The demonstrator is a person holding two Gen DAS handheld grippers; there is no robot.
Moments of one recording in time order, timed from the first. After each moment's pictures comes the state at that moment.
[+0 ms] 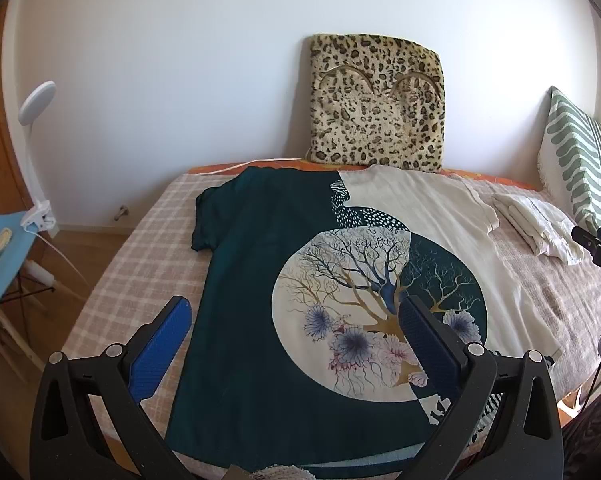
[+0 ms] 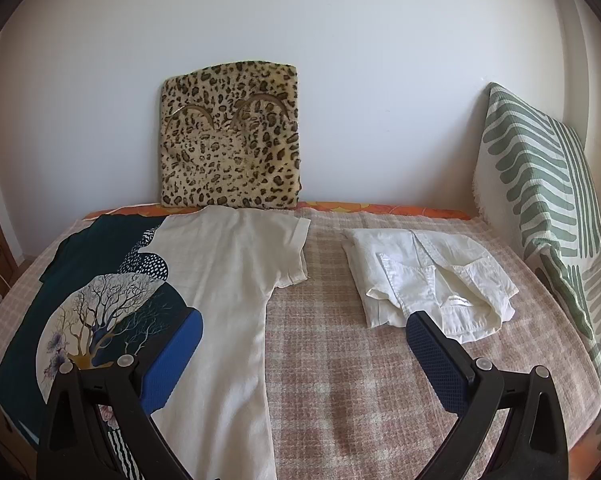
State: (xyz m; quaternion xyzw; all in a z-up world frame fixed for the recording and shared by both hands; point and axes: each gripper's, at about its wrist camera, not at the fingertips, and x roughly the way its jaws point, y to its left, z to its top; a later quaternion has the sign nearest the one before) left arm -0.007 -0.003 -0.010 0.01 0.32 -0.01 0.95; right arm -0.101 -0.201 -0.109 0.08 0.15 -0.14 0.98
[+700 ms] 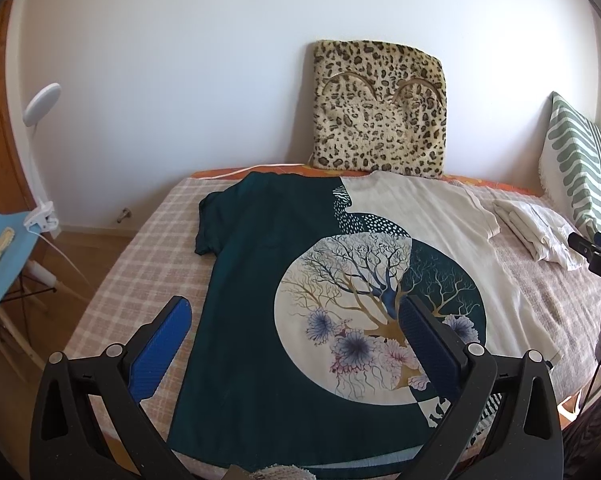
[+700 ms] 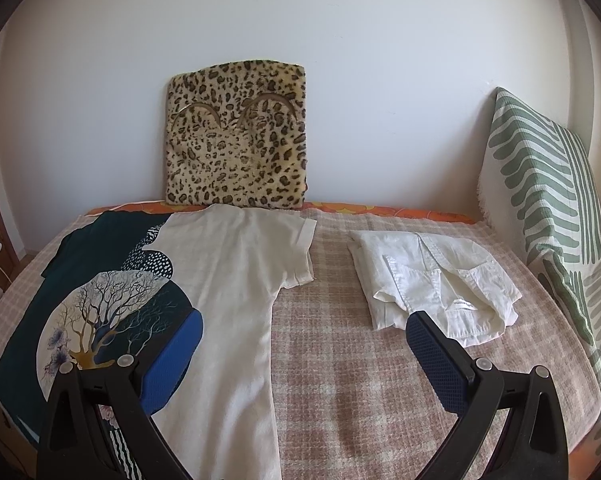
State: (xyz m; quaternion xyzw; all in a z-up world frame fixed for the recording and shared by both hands) left arm -0.010 0.000 -0.006 0.00 0.31 -0.01 0.95; right arm -0.098 -0.198 -0.108 0.07 0.15 -0.14 0.98
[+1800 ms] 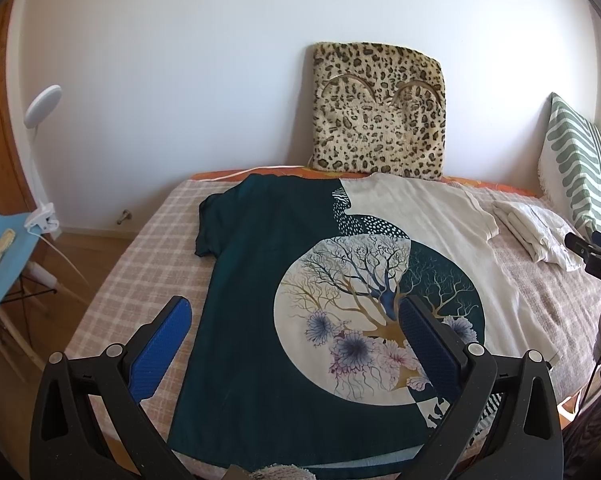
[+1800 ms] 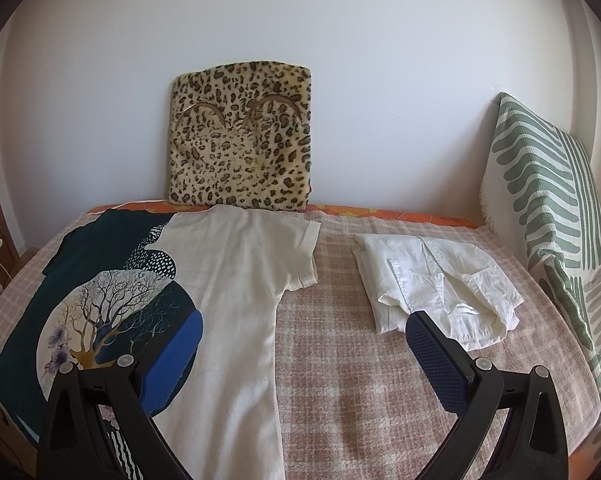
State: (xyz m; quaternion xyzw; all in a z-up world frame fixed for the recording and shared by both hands) left arm -0.010 -0.002 -0.002 0.00 0.31 -0.01 0.95; right arm -0.098 -0.194 -0.108 0.06 0.14 -0.14 0.98
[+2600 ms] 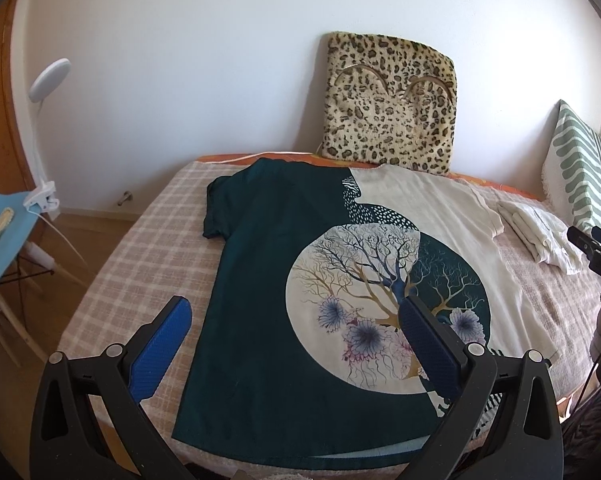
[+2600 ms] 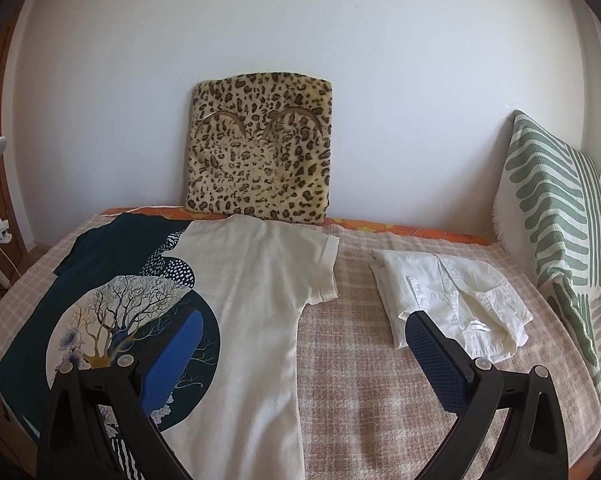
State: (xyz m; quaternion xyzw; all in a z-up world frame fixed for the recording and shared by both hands) left arm -0.011 0.026 -0.015 -0.02 0.33 0.00 0.94; right arm -0.094 -0.170 -0.098 0.04 0.12 -0.12 0.98
